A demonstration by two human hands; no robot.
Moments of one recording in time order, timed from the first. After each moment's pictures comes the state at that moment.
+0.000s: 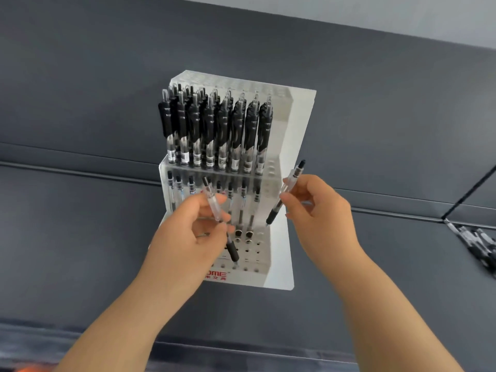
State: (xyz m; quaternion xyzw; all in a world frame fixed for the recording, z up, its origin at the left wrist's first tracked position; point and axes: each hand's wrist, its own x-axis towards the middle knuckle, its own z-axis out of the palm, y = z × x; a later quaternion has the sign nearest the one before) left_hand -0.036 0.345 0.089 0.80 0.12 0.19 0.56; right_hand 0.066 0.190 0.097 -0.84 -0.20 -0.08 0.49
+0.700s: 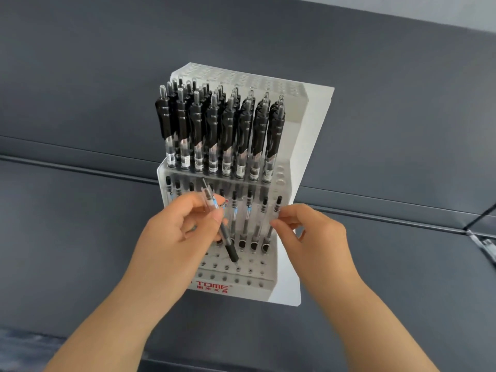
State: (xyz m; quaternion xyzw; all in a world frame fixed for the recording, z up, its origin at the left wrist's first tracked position) left_hand -0.020 0.356 0.093 0.78 0.14 0.22 0.57; right_hand 0.076 0.200 0.067 -0.88 -0.24 -0.10 0.39
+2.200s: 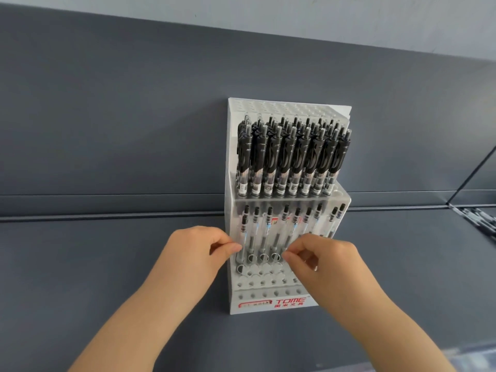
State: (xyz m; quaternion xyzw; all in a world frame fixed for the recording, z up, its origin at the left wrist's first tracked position) left_hand -0.014 0.492 0.075 0.93 0.01 0.12 0.34; right_hand 0.006 0.286 0.079 -0.94 -0.16 -0.07 0.31
